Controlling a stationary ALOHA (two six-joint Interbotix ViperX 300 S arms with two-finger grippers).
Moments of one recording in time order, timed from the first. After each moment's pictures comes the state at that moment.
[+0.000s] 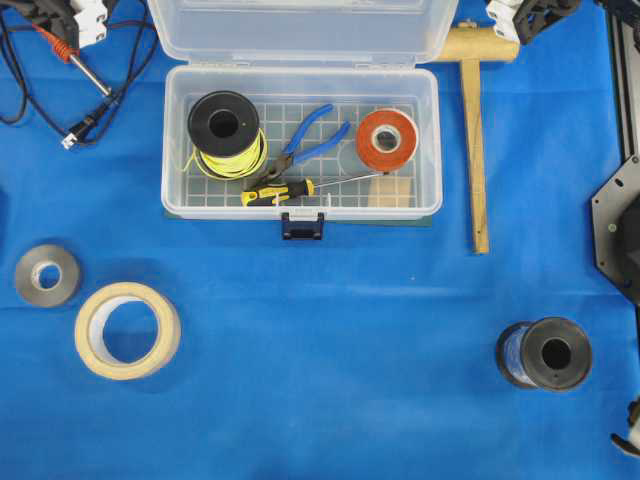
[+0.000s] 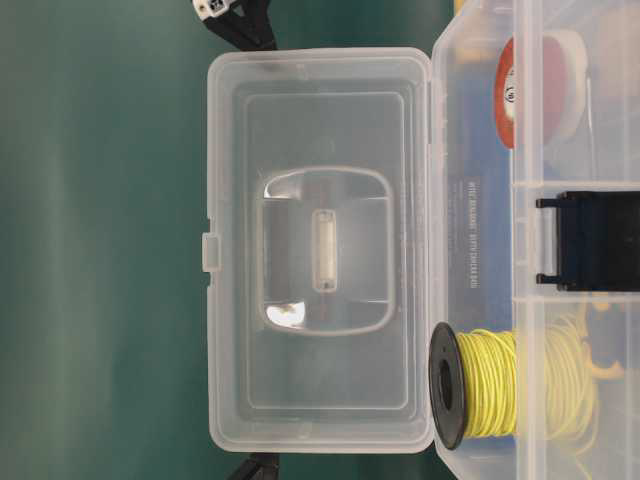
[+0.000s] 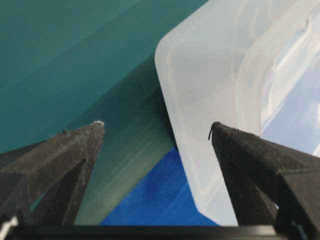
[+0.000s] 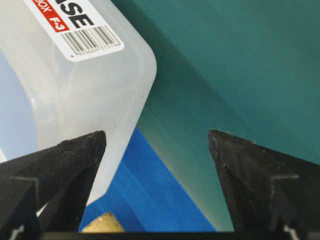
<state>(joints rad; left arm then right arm) 0.72 -0.44 1.02 -0.04 -0.37 0.15 -0.73 -0.45 0.85 -0.01 -0.02 -0.02</state>
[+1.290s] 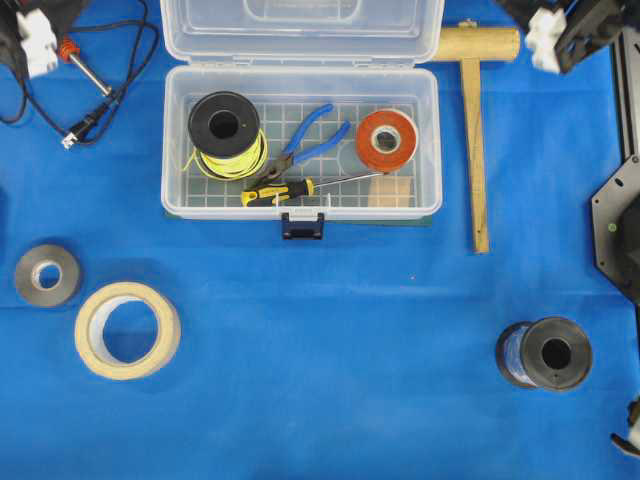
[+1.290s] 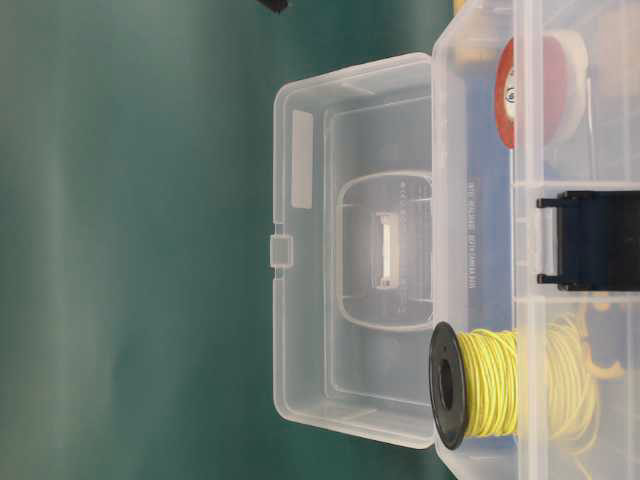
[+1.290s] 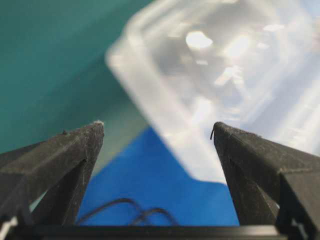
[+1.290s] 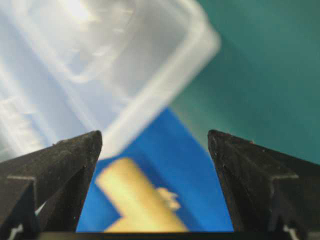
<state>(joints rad) 0.69 -0.71 1.15 -0.04 -0.20 0.13 -0.71 -0.64 0.96 -0.01 0.12 0.00</state>
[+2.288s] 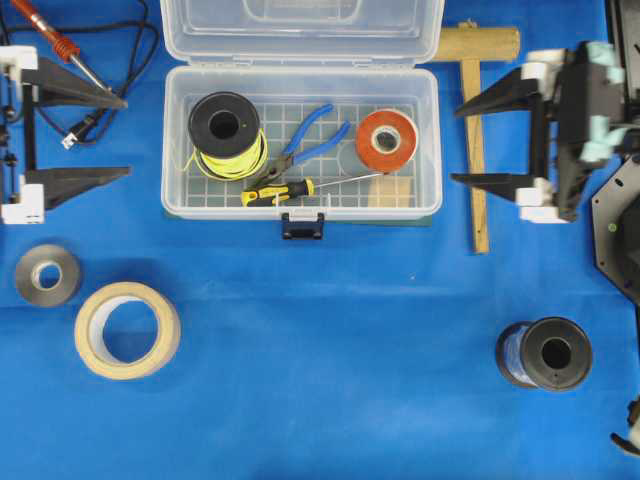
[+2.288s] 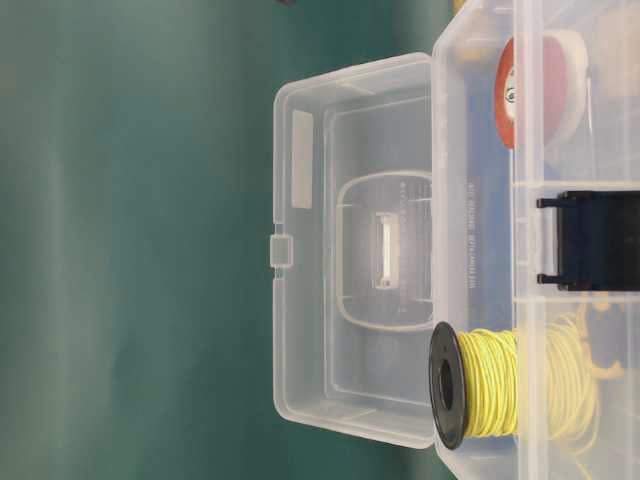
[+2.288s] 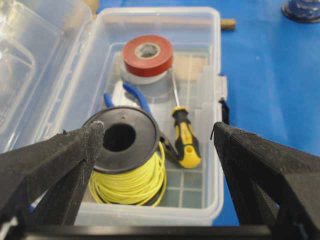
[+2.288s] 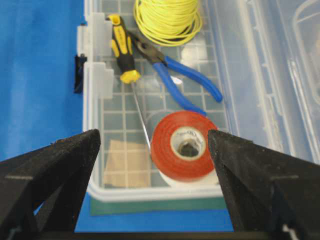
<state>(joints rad) 0.15 -0.86 1.18 -0.04 -0.07 0.13 -0.16 -0.75 0.99 0.00 0.28 0.02</state>
